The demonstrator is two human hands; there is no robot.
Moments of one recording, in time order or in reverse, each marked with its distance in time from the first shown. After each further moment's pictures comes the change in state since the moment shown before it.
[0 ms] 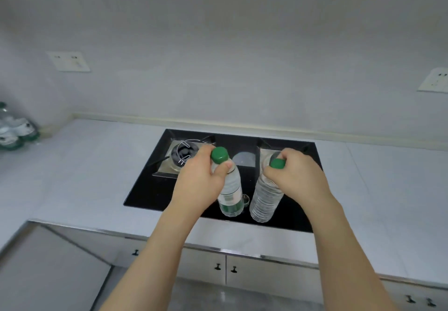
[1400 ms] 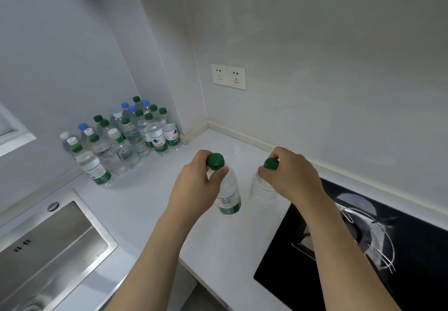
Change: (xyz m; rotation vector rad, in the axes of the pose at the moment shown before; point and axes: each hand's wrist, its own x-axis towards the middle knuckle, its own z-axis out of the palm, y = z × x) left_hand 0.138 -0.288 -0.296 0.143 0.396 -0.361; right_hand 0.168 -0.393 0.284 0.109 -0.298 -0.453
